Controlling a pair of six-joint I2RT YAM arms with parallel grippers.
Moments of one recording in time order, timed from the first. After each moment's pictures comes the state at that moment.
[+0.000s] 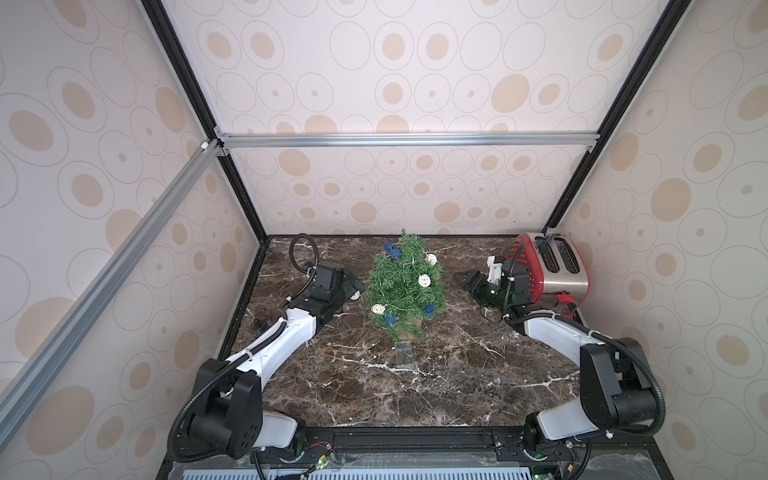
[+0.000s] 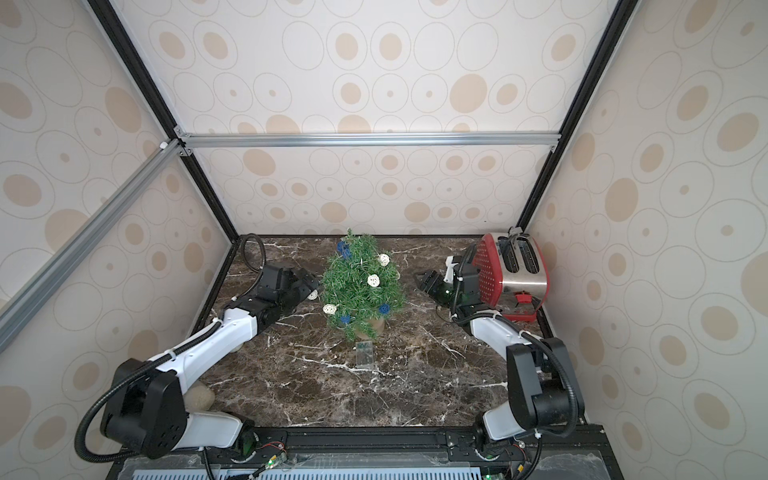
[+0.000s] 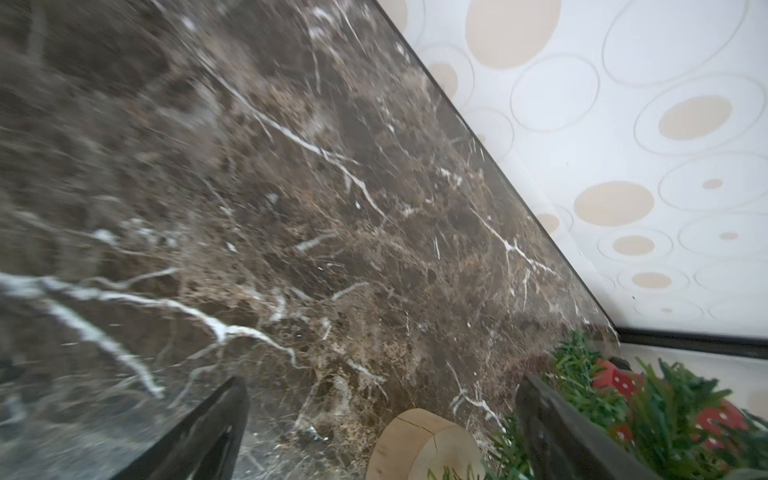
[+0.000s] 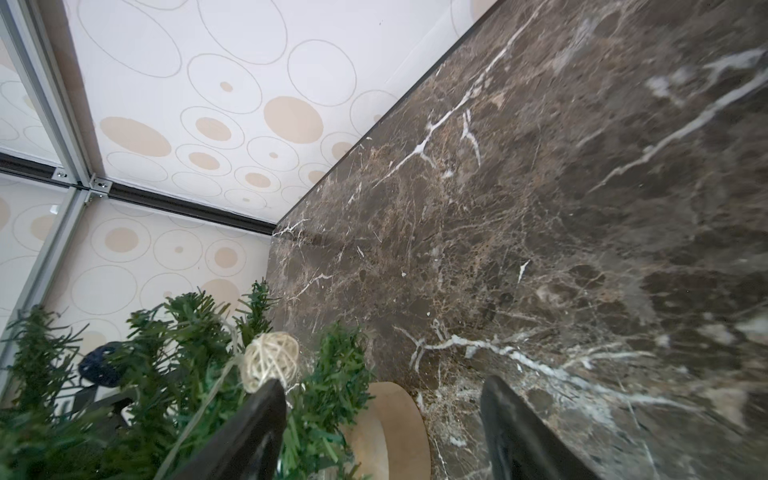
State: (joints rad) left arm -0.34 1.35 0.95 -0.30 -0.21 -1.00; right arm 0.18 1.45 0.79 0.20 -0.39 0.82
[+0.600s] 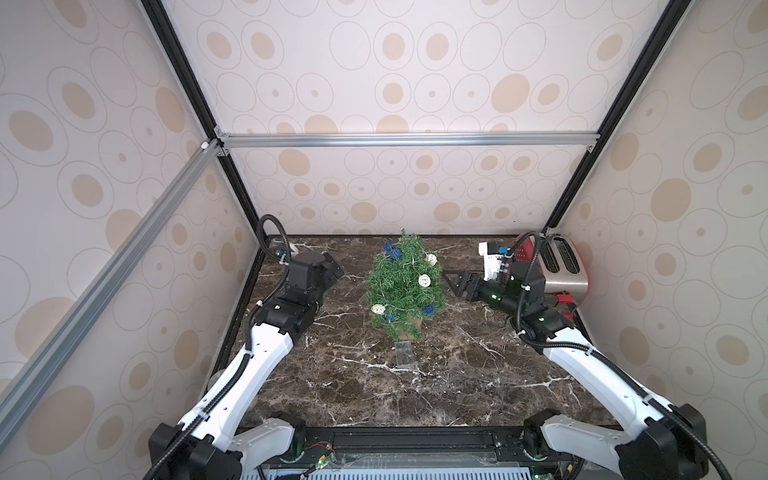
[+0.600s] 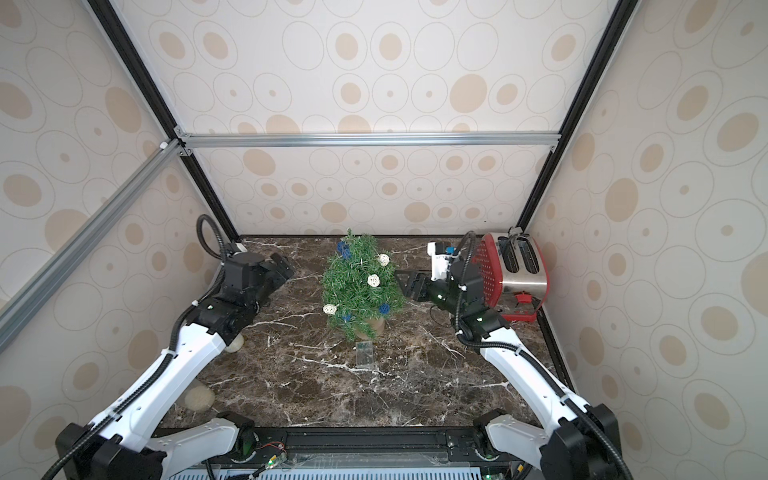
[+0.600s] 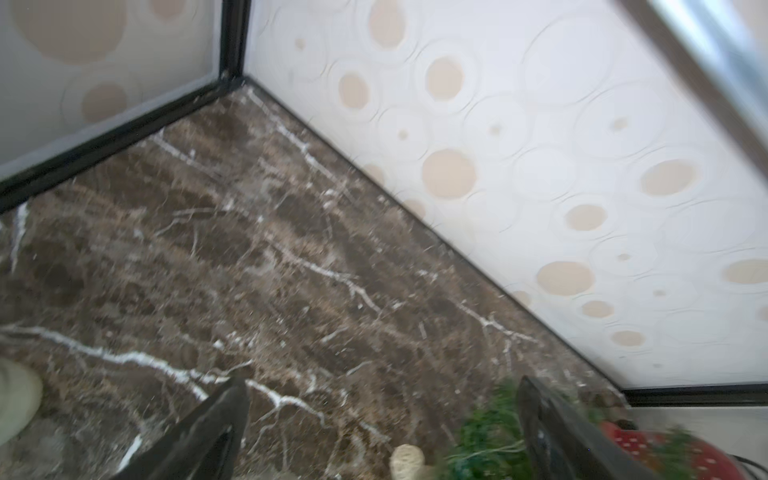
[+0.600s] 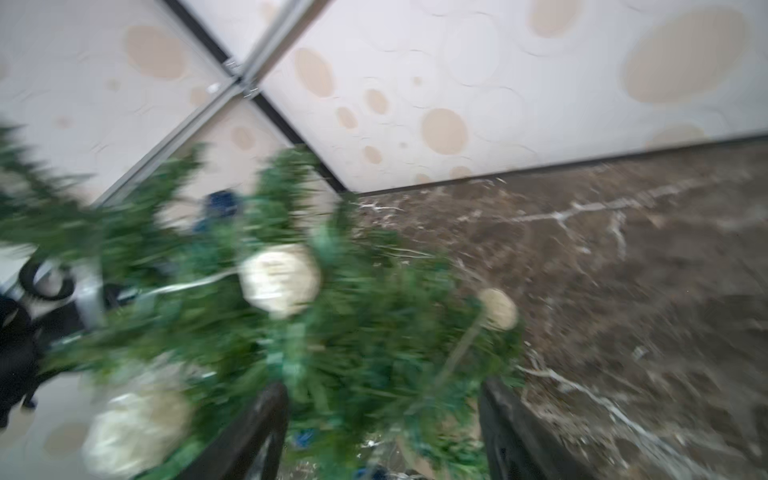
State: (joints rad) left arm -0.34 1.11 1.10 -0.42 -0.39 -0.81; right arm 0.44 1.11 0.91 0.01 -0.37 0.48
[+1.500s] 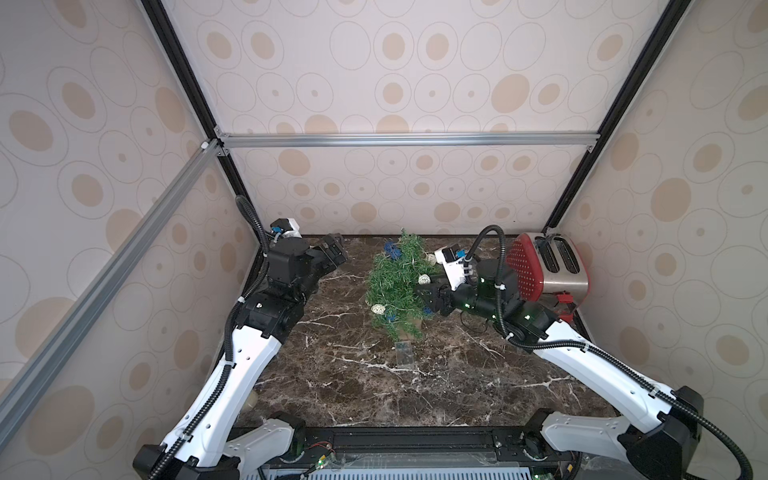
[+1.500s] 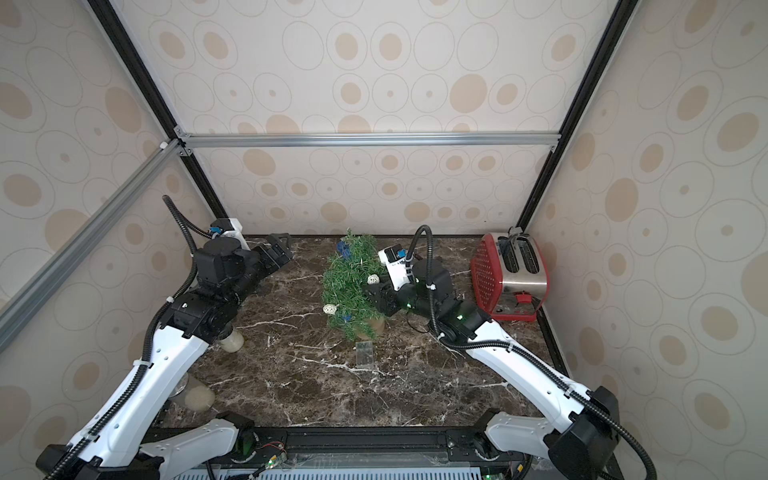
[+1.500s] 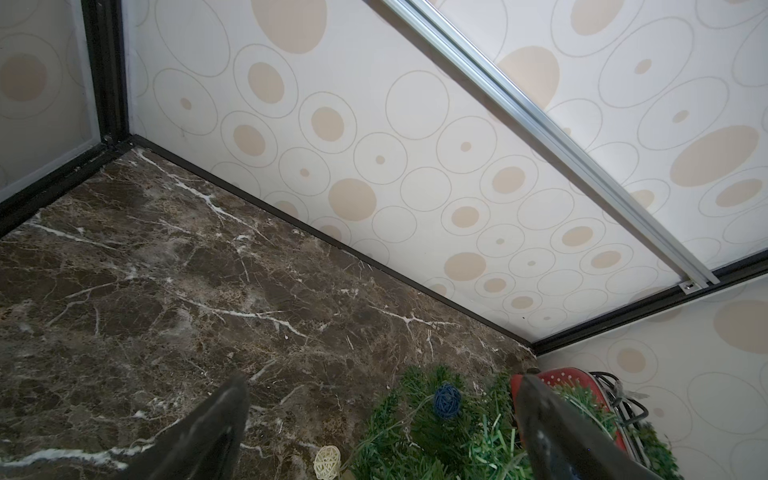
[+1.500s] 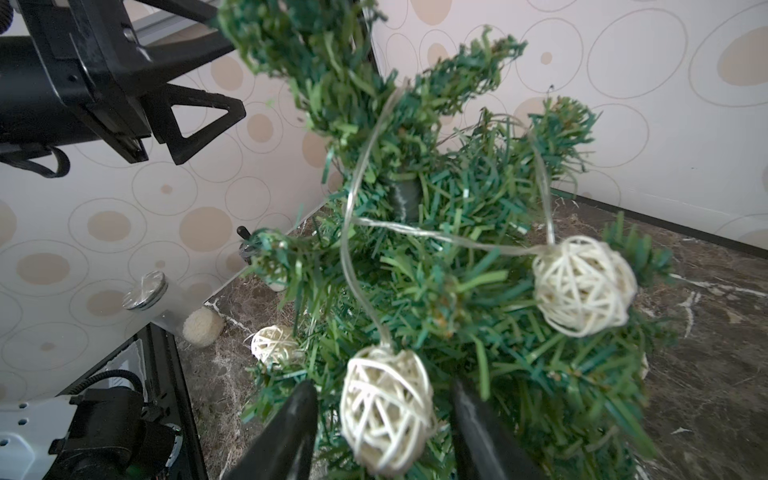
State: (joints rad) left arm -0.34 1.10 1.24 -0.44 -0.22 -0.68; right arm 0.69 1.19 1.08 -0.21 -0.22 0.21
